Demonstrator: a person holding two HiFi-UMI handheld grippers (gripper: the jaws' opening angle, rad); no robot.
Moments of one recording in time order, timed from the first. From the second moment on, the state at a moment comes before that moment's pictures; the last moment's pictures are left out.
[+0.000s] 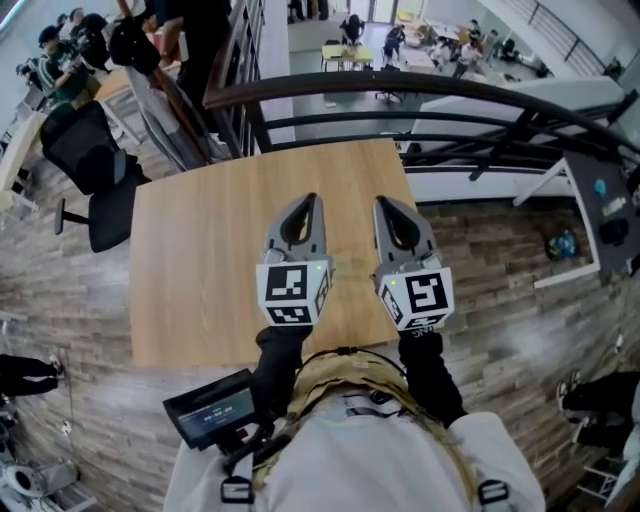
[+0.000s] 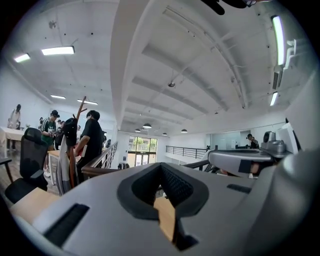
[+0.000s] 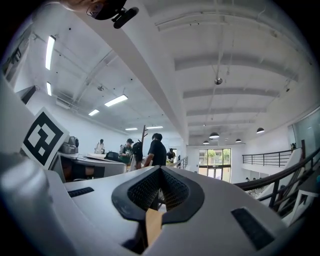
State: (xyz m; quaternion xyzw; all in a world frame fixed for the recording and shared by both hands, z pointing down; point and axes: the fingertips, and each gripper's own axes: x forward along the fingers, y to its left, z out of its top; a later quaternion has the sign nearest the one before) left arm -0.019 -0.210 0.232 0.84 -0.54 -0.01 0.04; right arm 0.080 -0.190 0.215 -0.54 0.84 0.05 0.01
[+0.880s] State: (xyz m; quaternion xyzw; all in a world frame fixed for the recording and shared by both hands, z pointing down) left arm -0.008 -0.224 0.233 0.85 -0.53 0.00 0.03; right arm 0.078 -0.200 0.202 -0.54 0.84 0.07 0.02
